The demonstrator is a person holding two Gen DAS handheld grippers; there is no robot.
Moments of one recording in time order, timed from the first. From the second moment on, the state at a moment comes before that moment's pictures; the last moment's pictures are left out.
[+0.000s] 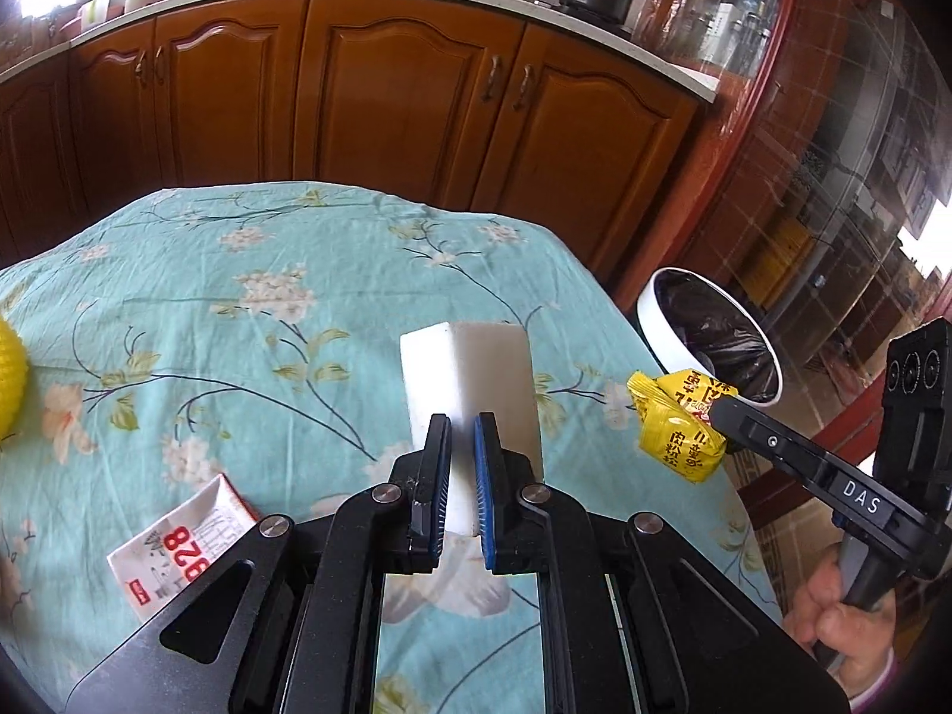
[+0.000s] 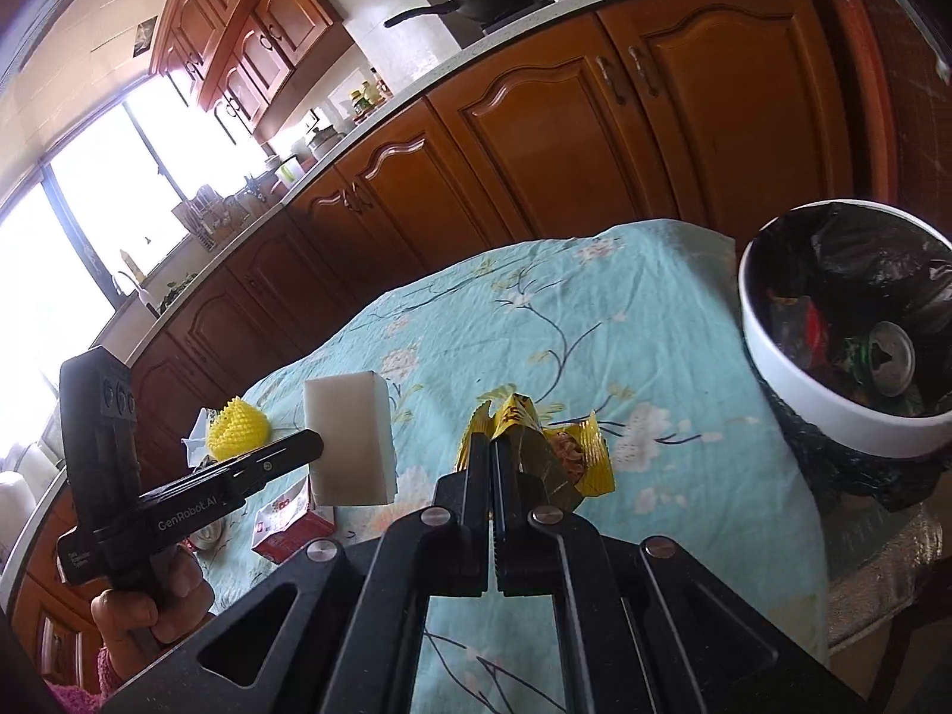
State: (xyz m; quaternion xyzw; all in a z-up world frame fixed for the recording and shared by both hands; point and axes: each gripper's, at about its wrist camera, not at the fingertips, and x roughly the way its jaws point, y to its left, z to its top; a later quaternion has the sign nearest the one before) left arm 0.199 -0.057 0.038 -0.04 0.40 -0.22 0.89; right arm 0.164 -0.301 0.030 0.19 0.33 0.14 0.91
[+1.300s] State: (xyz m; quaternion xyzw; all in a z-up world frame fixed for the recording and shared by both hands) left arm 0.195 -0.224 0.059 0.03 0.39 -0.34 0.86; right arm 0.115 -0.440 0.054 0.24 0.27 0.04 0.93
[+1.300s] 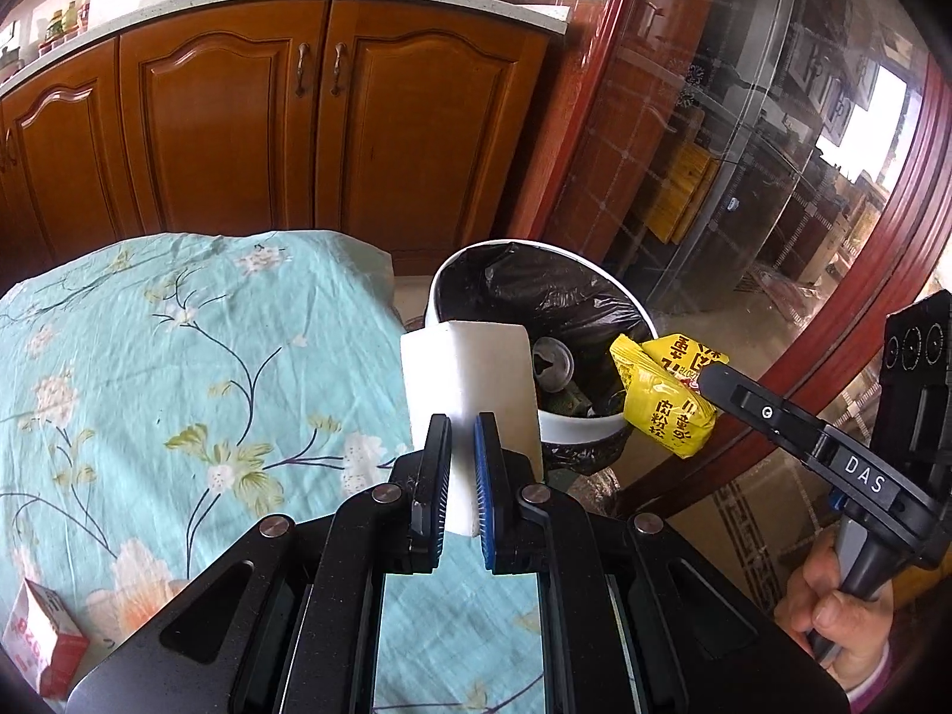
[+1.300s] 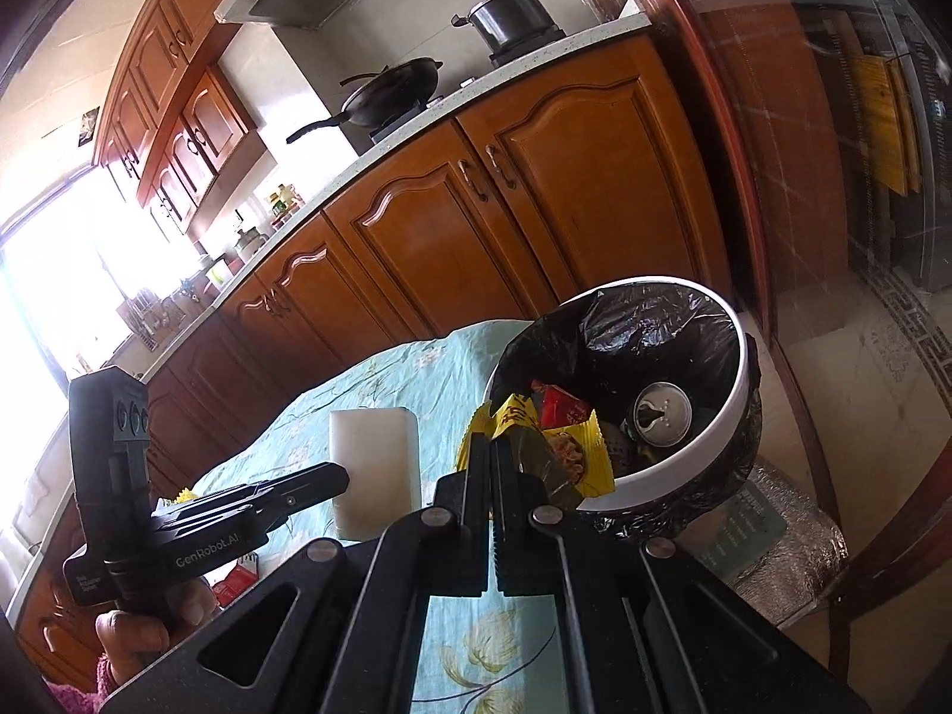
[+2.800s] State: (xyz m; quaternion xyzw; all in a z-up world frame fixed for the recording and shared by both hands) left arm 0.271 -0.346 0.026 0.07 0.44 -0.33 0.83; right arm 0.189 -0.502 0.026 0.23 0.32 -0.01 0.92
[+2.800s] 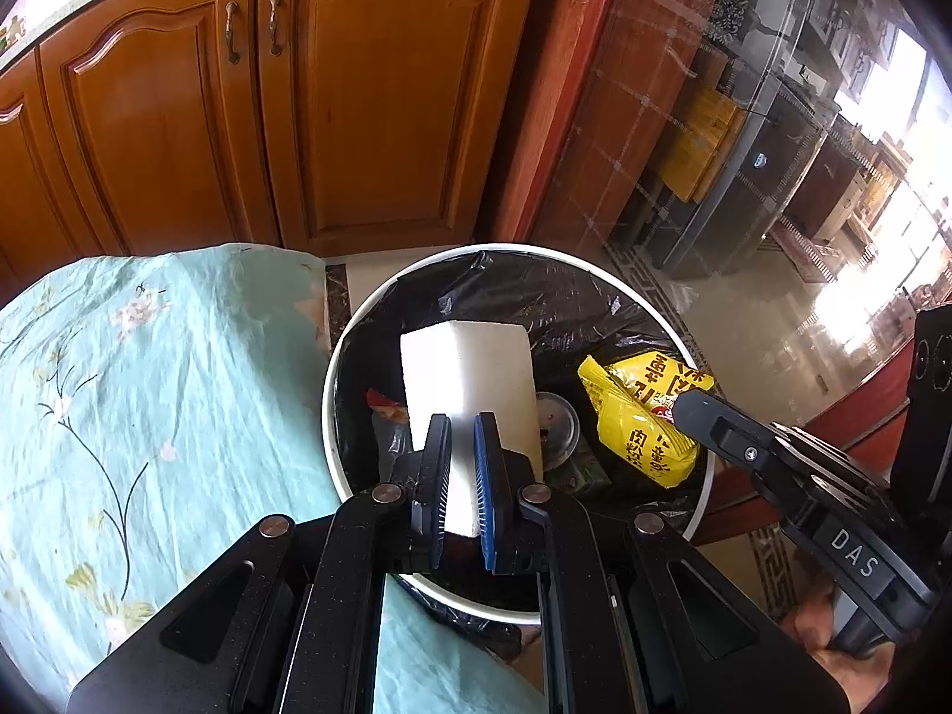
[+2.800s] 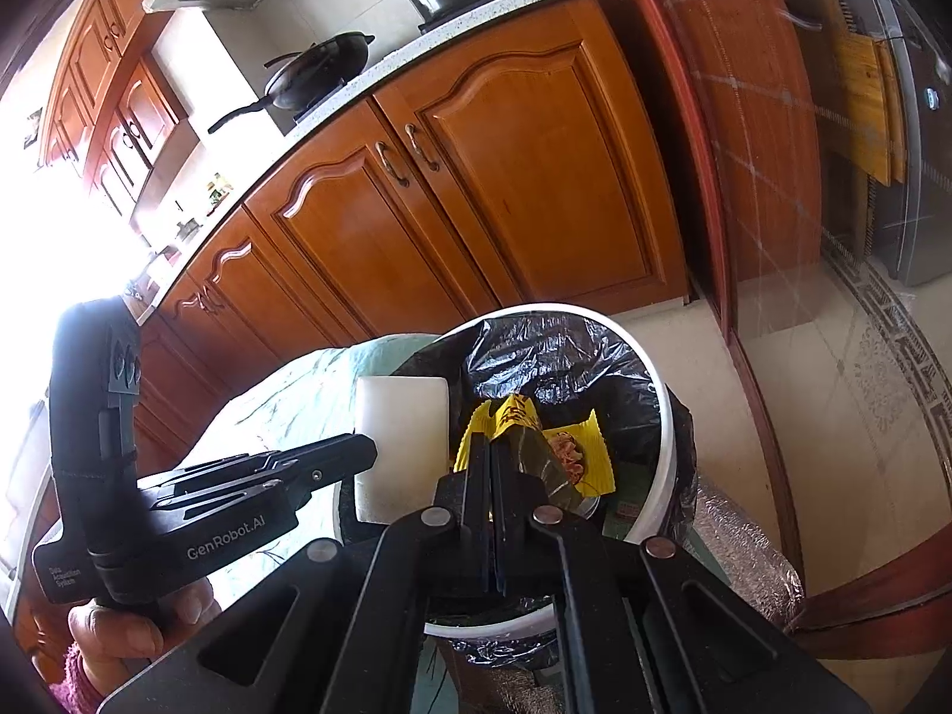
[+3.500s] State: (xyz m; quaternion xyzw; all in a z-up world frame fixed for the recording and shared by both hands) left arm 0.278 -0.352 0.015 0.08 0.46 -0.32 0.83; right arm 0.197 -0.509 0.014 0.23 0.34 -0.02 0.91
